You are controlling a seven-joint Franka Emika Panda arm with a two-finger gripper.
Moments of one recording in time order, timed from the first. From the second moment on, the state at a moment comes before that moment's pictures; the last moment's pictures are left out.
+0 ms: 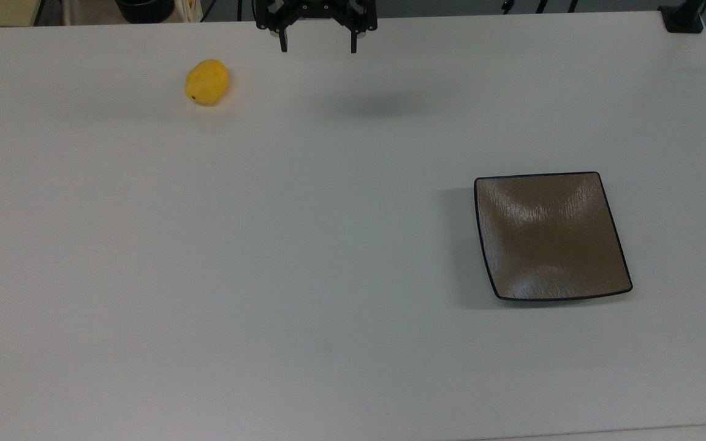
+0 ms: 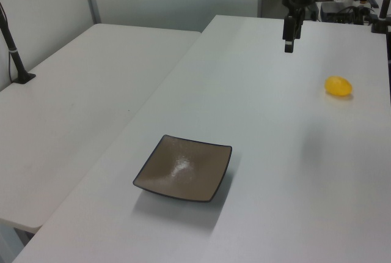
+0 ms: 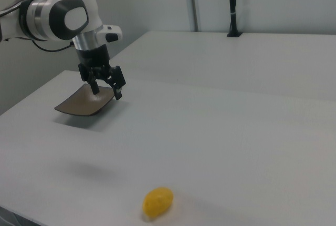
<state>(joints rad) 0.04 -0.03 0.13 -1.80 0.00 1.77 0.11</state>
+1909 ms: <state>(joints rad) 0.03 -0.06 0.09 -1.80 0.00 1.77 0.12</state>
